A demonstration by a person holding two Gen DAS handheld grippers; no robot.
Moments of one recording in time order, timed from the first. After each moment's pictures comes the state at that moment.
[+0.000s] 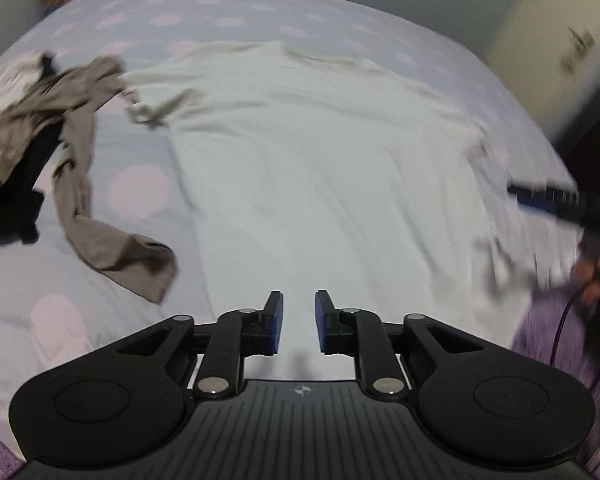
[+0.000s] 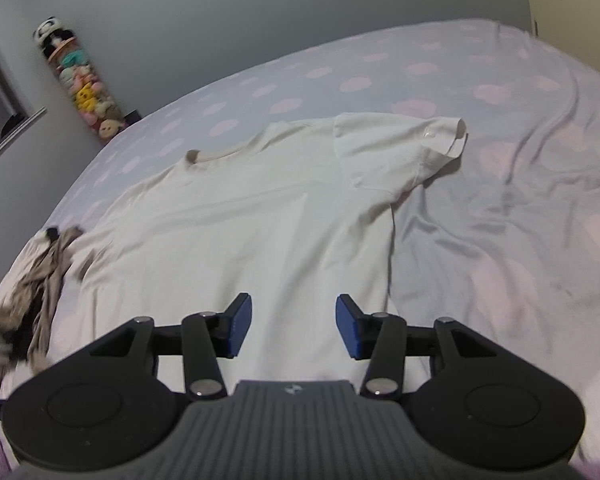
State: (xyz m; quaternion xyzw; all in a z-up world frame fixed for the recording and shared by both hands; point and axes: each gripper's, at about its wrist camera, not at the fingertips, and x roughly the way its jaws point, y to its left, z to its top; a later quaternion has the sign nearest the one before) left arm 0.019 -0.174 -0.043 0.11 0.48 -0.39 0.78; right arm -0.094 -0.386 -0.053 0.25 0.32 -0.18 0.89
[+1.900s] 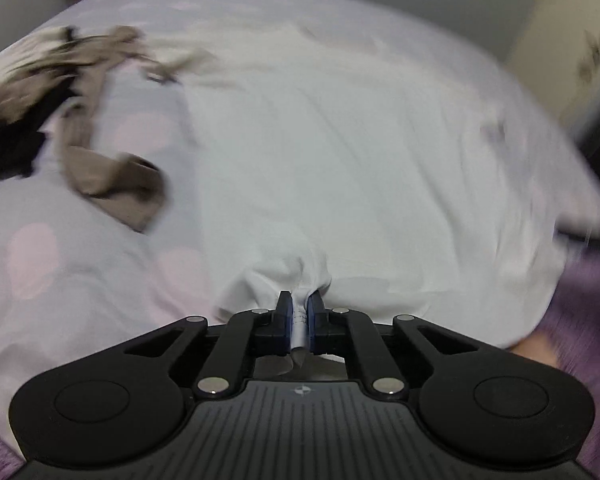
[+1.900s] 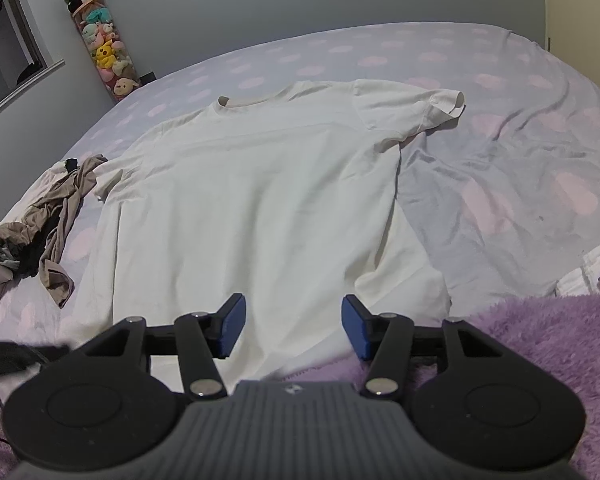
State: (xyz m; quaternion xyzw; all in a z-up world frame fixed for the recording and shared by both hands) left arm -0.001 -0.138 -0.079 0.05 0.47 -0.33 0.81; right arm -0.150 -0.313 -0.062 0.21 0.36 -0.17 0.89
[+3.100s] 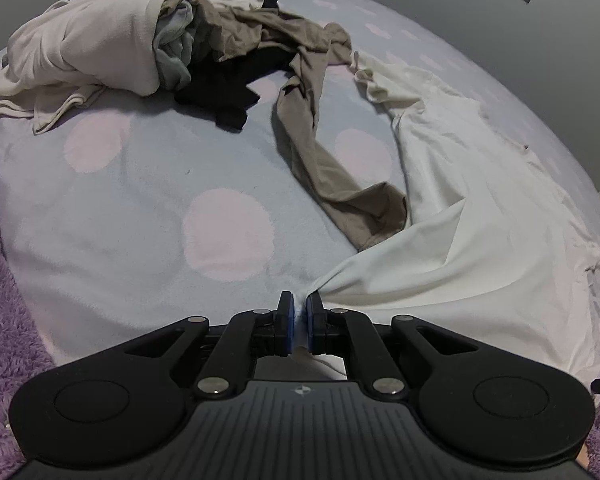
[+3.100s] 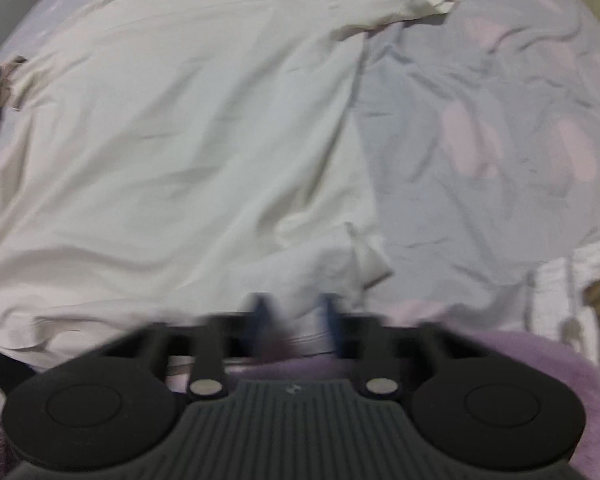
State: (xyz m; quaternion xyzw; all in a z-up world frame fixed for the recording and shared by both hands) left arm 0.054 -0.030 -0.112 -0.07 0.49 -0.18 0.85; right arm -0.086 -0.370 -0.094 0.21 0.56 -0.17 0.78
